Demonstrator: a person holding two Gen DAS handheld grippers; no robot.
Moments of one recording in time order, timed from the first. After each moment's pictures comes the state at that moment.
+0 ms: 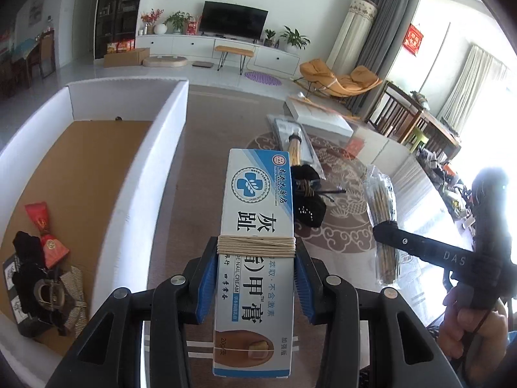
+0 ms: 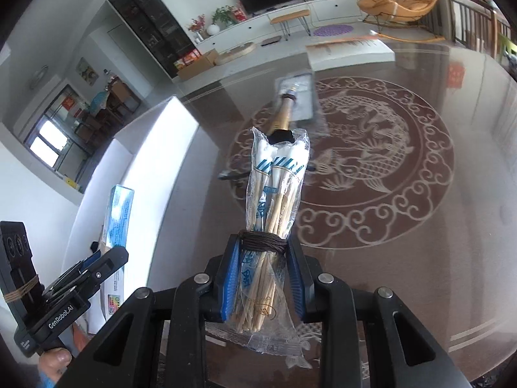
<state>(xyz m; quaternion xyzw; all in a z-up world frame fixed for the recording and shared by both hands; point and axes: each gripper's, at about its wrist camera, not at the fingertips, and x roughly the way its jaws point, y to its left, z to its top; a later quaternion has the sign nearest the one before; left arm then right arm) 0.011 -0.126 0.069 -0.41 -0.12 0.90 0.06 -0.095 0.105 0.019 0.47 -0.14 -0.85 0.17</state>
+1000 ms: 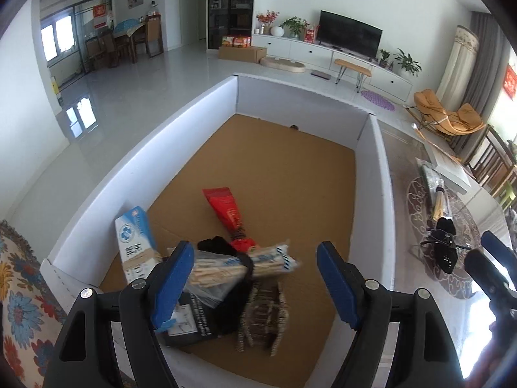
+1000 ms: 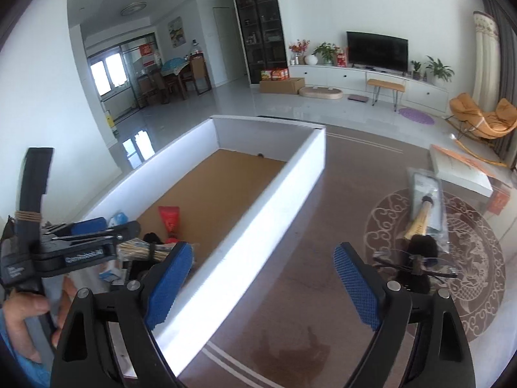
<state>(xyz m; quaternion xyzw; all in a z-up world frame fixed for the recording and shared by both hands) 0.028 -0.277 0.063 -0.42 -0.12 0.89 -0.16 -0.074 -0.073 0.045 0.35 0.04 -0.90 0.26</state>
